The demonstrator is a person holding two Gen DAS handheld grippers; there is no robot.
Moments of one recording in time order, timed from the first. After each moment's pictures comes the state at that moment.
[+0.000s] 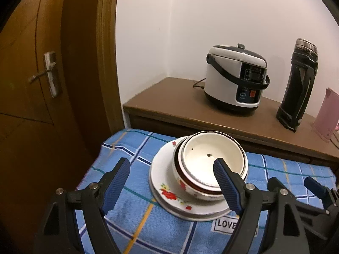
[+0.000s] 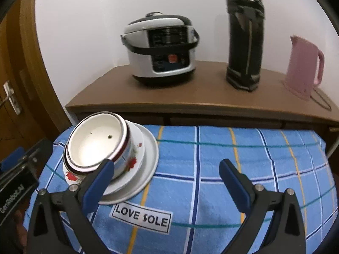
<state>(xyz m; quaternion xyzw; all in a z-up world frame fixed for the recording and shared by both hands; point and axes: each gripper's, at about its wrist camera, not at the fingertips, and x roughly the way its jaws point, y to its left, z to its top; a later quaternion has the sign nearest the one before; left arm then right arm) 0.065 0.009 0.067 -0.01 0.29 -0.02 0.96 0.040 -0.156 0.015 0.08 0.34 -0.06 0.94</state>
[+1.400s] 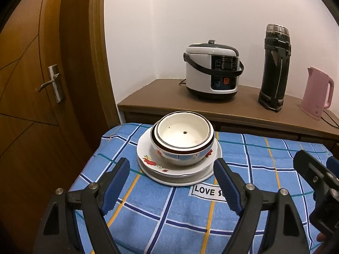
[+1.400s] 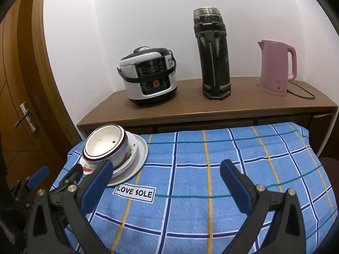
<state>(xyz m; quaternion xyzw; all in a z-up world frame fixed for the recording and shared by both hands) -0.013 -0.033 0.066 0.03 0.28 -0.03 0.96 -0.068 -0.178 0.050 0.10 0.26 -0.08 0.96</state>
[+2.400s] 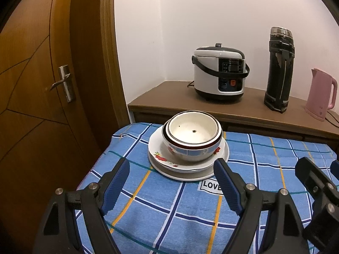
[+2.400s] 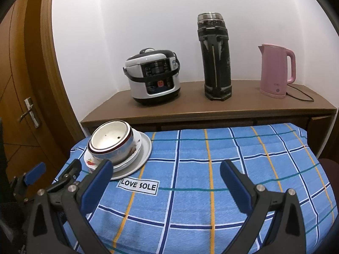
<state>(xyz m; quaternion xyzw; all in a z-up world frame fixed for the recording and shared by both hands) -0.031 -0.026 0.066 0.03 0.27 0.00 0.96 -0.085 -0.165 0.047 0.09 0.25 -0.07 0.96</state>
